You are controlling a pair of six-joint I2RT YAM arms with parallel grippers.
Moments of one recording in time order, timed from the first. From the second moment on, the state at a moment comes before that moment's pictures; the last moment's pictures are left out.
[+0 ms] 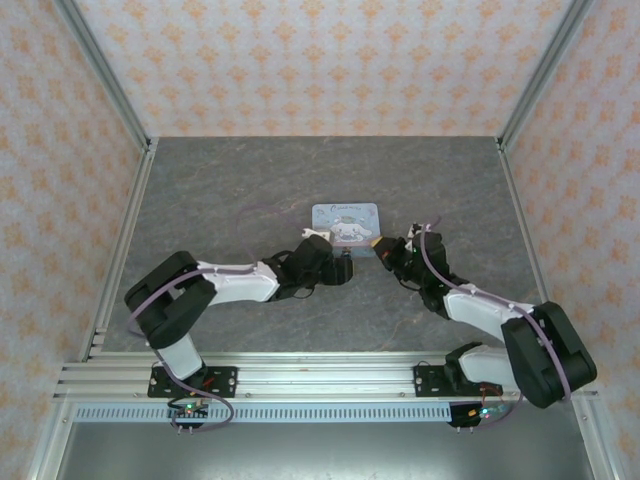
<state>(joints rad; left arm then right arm) -0.81 1.72 0.84 0.13 -0.04 -0.75 0.41 1.25 0.38 0.43 -0.25 1.18</state>
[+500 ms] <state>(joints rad) -0.69 1.90 0.98 0.19 0.04 -0.71 0.32 1.51 0.51 0.55 -0.32 1.18</state>
